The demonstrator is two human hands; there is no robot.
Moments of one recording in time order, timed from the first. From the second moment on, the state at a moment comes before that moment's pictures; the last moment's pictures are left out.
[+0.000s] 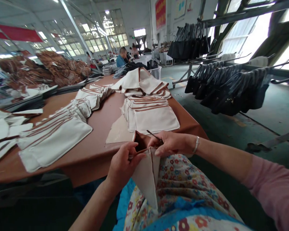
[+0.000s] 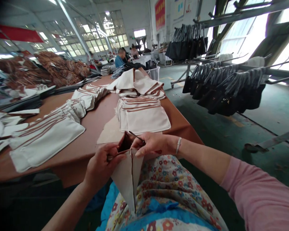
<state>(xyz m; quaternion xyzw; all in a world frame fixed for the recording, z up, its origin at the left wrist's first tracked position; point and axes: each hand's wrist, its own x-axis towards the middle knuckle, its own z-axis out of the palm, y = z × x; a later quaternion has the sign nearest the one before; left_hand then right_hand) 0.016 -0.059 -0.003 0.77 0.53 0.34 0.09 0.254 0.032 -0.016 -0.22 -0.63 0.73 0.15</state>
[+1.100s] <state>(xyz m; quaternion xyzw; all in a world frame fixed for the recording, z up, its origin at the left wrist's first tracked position) 0.028 -0.066 0.005 0.51 0.51 0.32 0.62 0.233 -0.004 0.009 -0.27 -0.72 0.59 0.22</state>
